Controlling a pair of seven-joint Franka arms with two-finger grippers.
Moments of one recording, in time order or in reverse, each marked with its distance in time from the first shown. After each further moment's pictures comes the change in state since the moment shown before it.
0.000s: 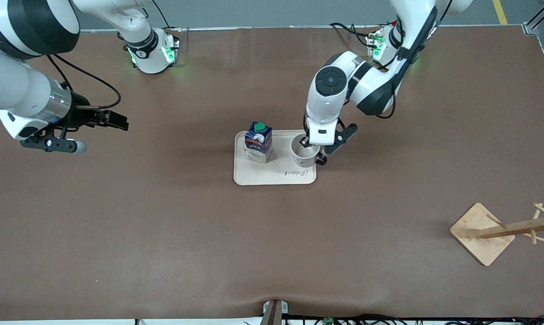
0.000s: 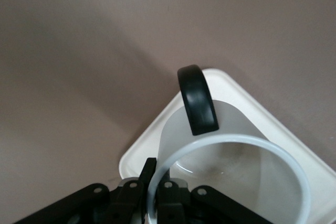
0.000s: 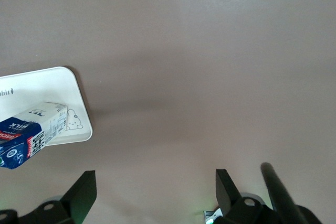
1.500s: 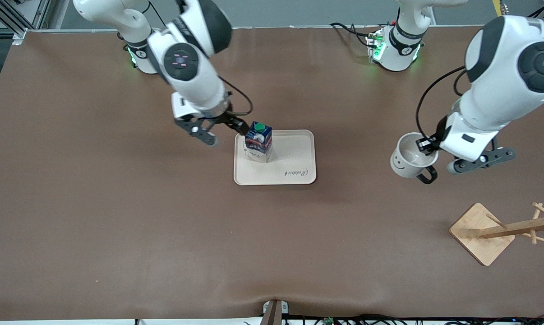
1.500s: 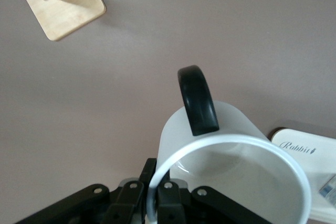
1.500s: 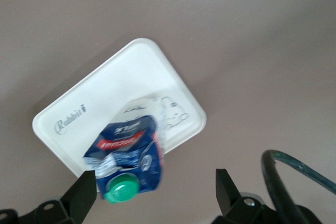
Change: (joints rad) left arm 0.462 -0.145 0.010 0.319 0.002 -0.490 0.992; right arm 0.530 0.193 0.002 -0.110 0.051 0.483 0.917
